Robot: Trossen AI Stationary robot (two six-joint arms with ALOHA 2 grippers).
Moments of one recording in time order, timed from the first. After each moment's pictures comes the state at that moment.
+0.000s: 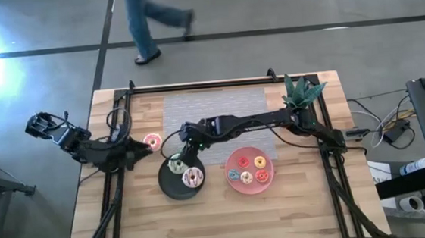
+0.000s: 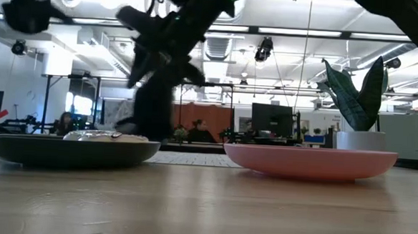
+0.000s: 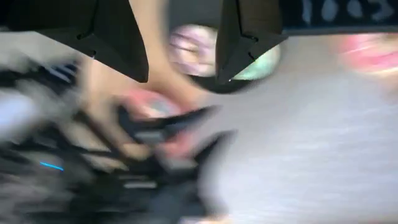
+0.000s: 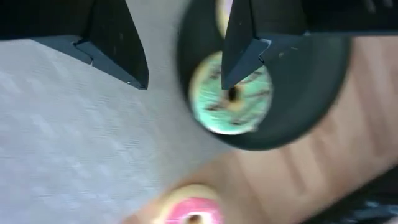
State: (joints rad) left arm -0.50 0.53 0.70 -0.80 -0.57 -1.04; right arm -0.01 2.28 2.05 -0.68 0.10 0.53
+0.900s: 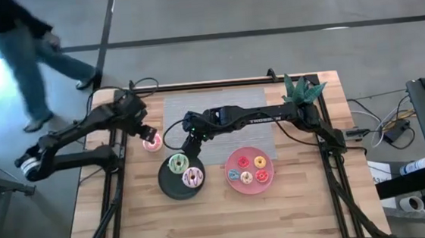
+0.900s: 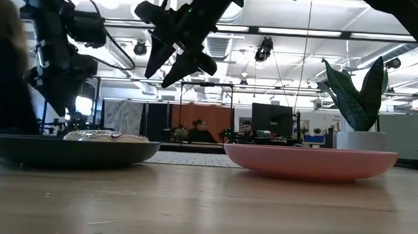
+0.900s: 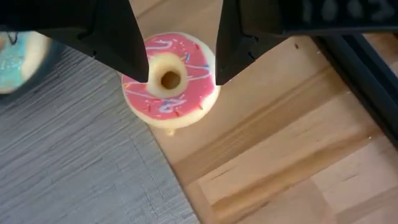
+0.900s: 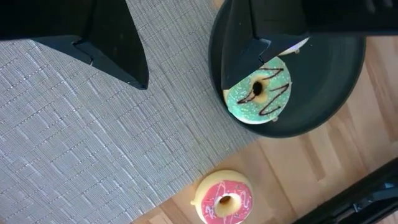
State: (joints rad) left arm 0.71 0.93 0.65 -0.95 0.04 -0.34; right arm -0.05 2.22 2.05 -0.76 0.13 0.52
